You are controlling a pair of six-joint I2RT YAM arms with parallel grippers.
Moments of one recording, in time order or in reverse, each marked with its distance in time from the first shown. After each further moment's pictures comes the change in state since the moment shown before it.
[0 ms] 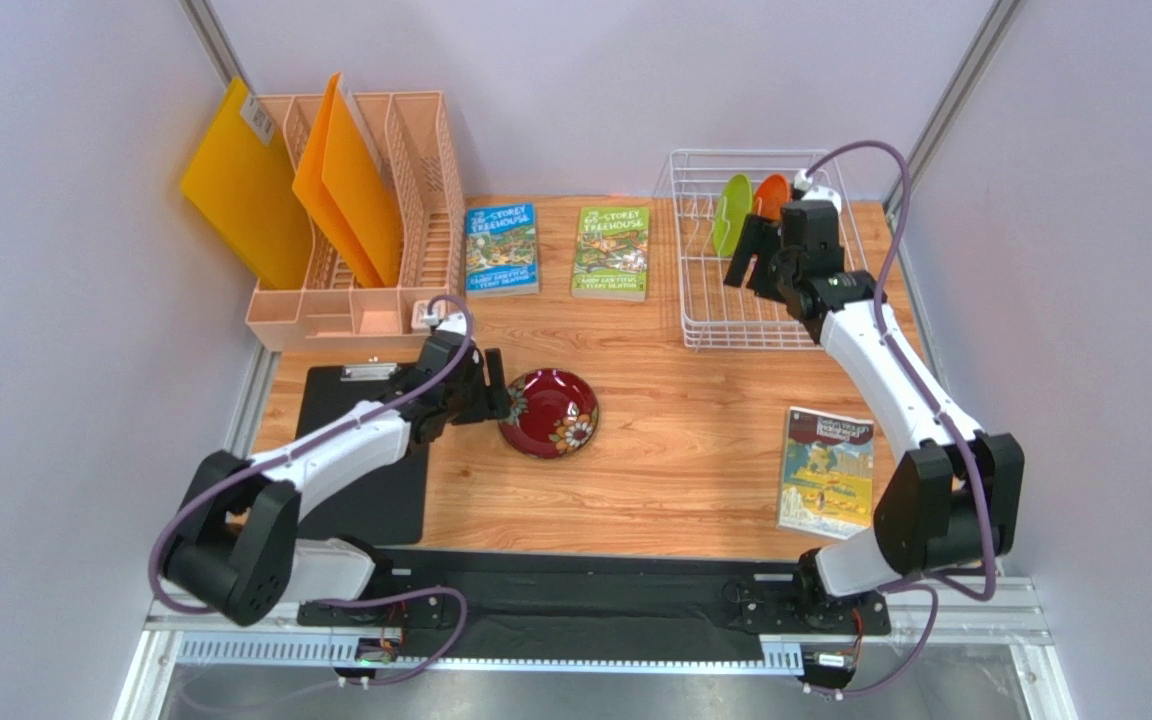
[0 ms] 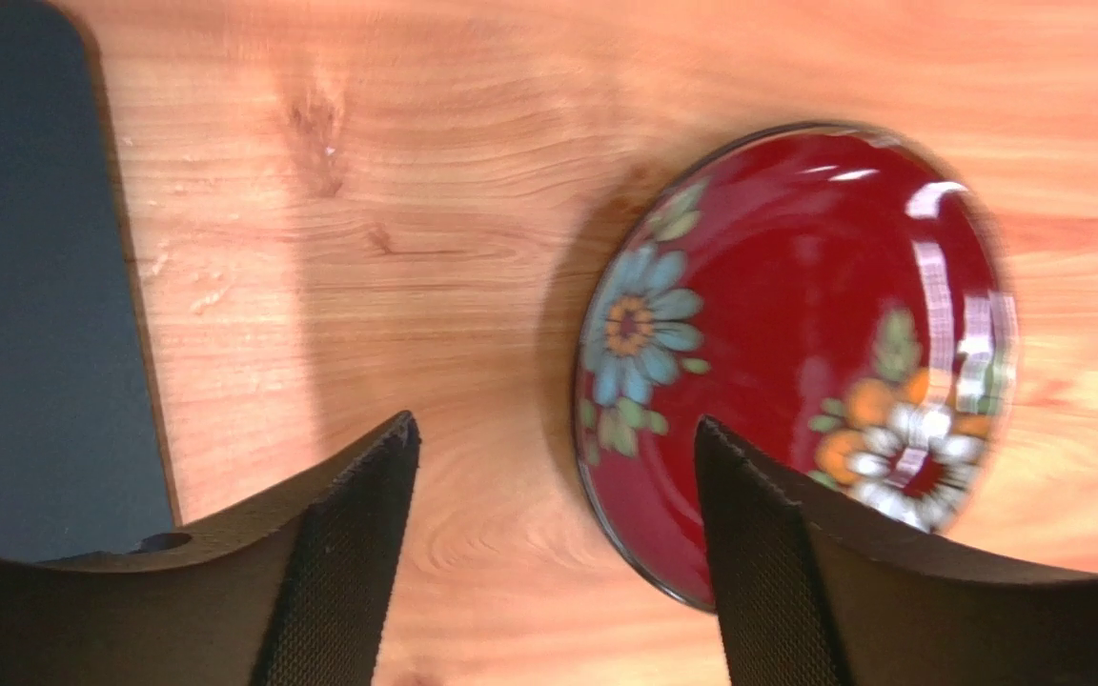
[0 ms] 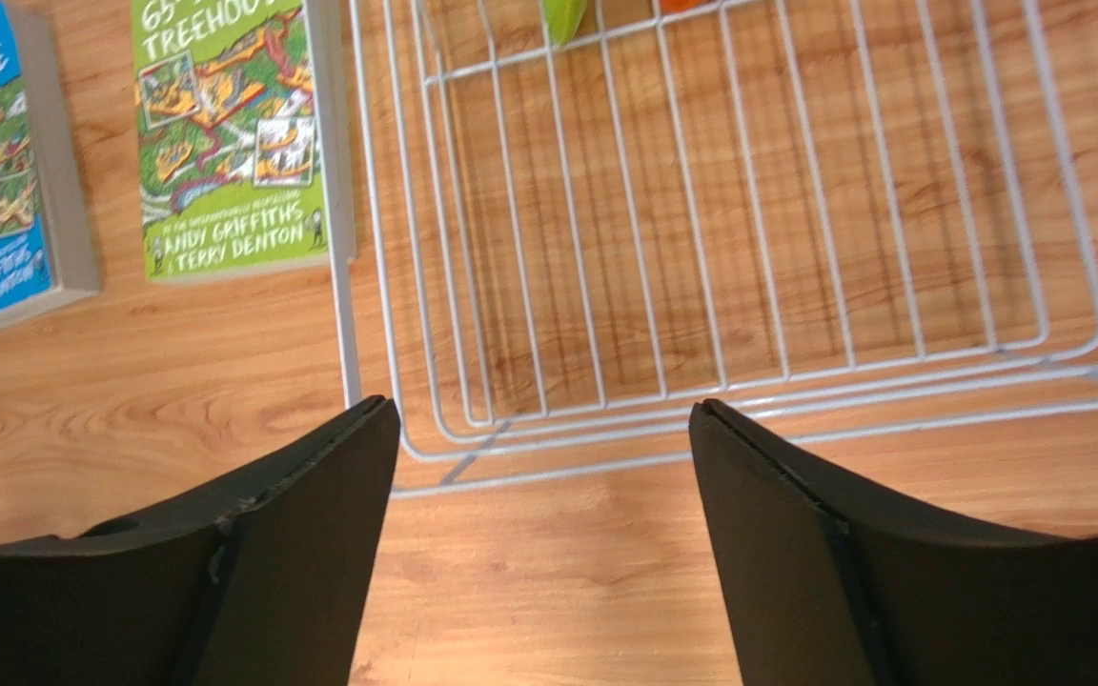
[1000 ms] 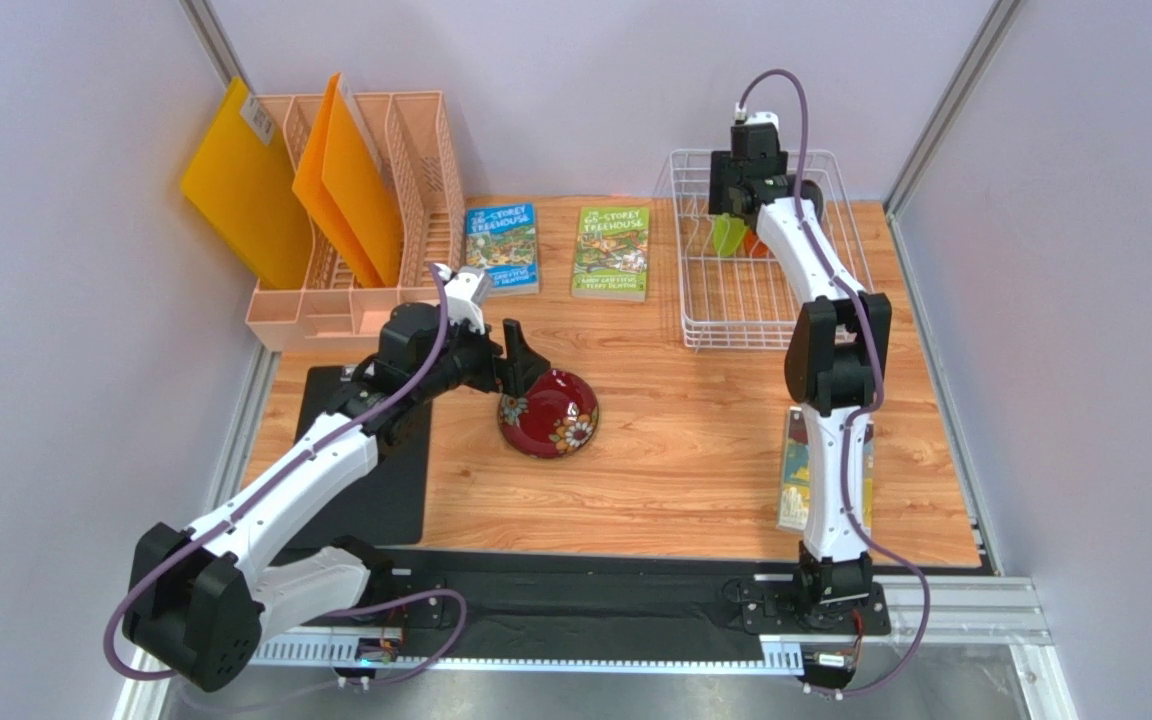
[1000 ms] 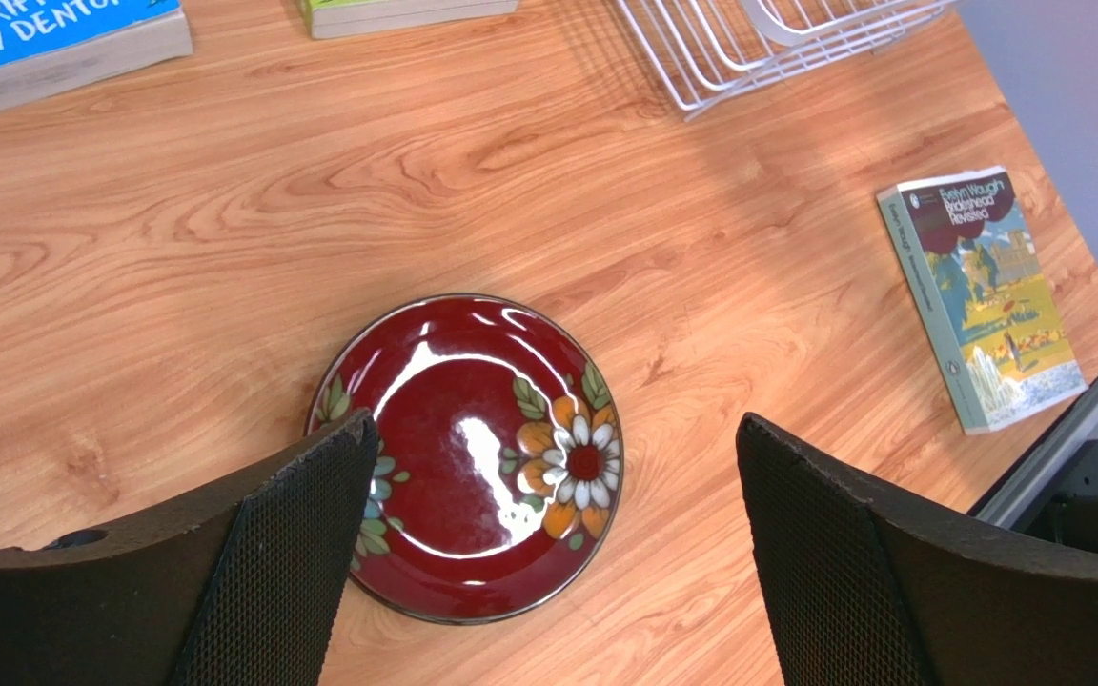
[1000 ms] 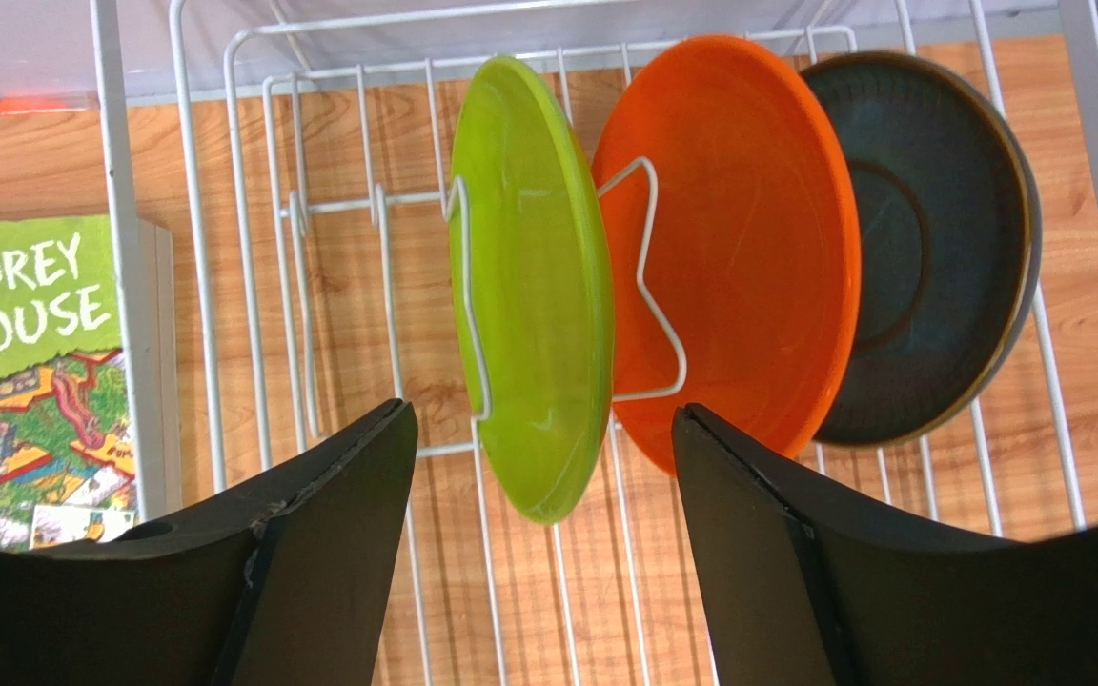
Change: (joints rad) left arm 0.000 -0.264 0.107 0.071 0.373 0.198; right arm -0.036 0.884 0.985 -0.104 0.164 -0.293
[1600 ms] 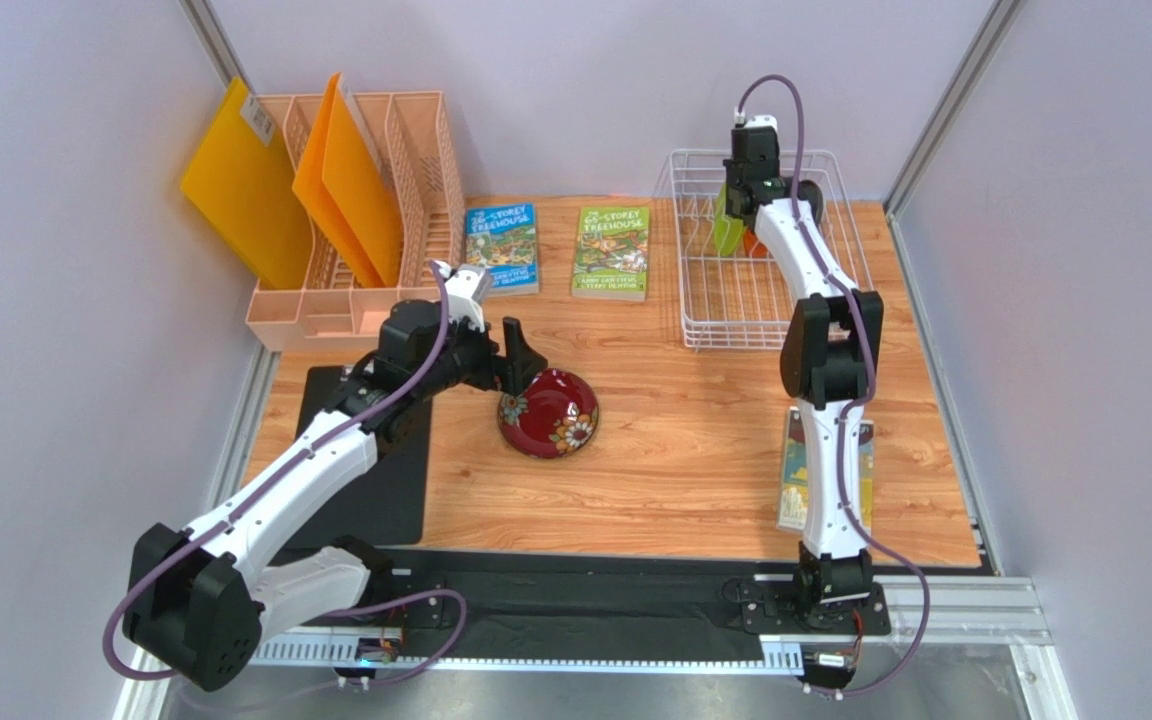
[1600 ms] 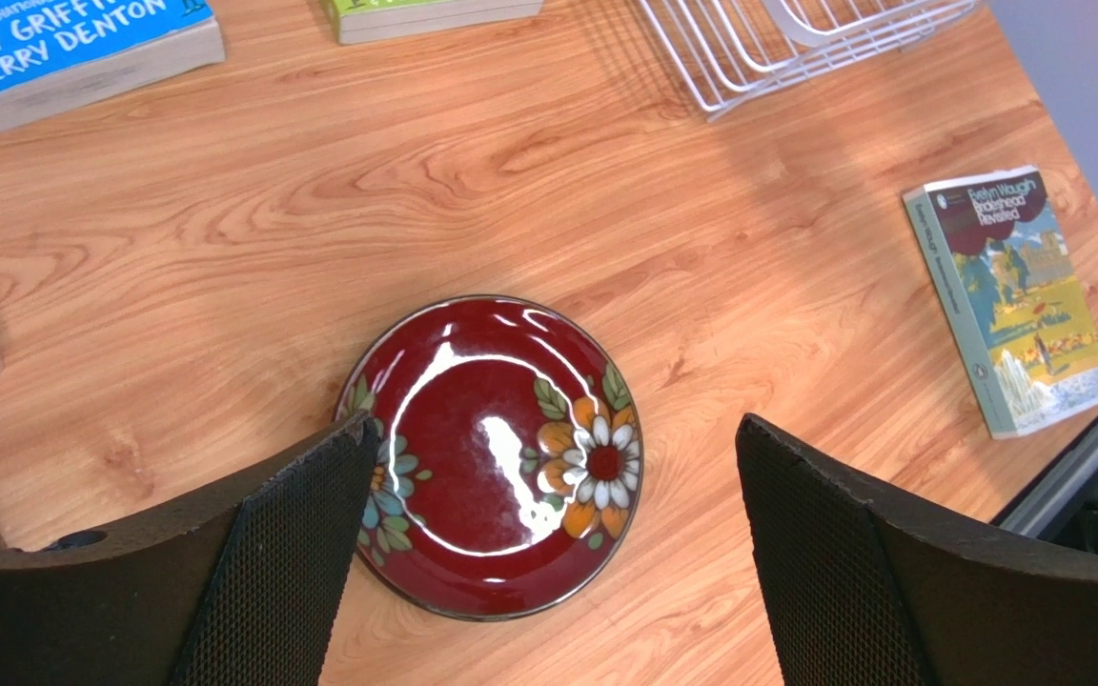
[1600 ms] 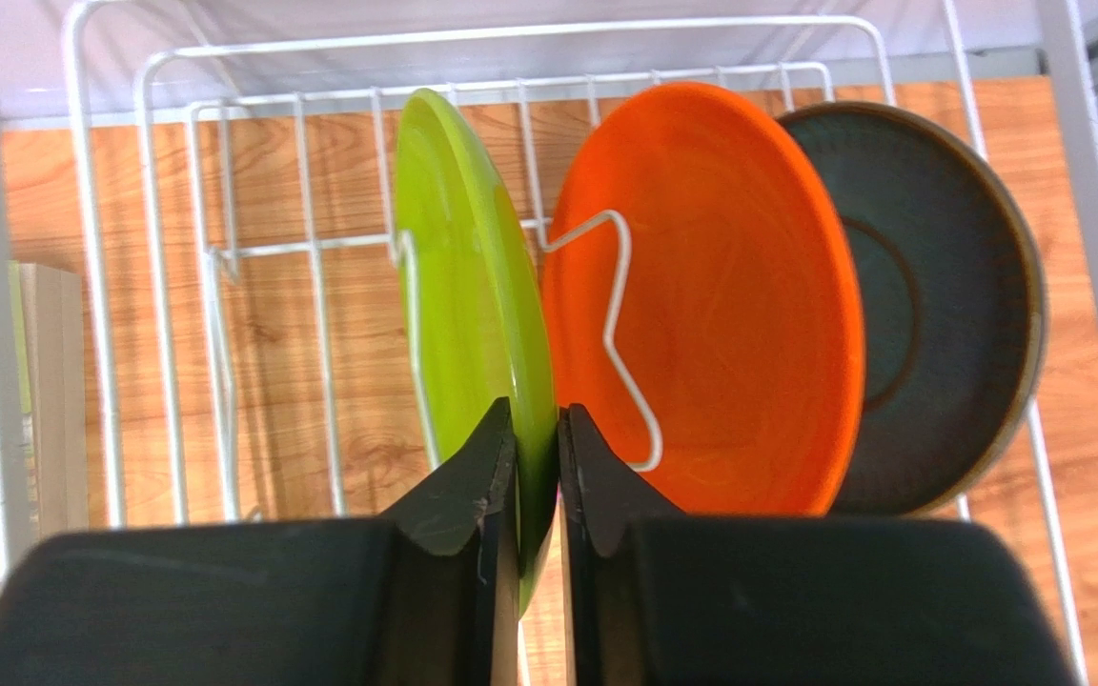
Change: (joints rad) left arm 0.000 0.002 0.022 -0.031 -0.021 0.025; right arm -0.009 0.091 0.086 0.002 0.021 -0.045
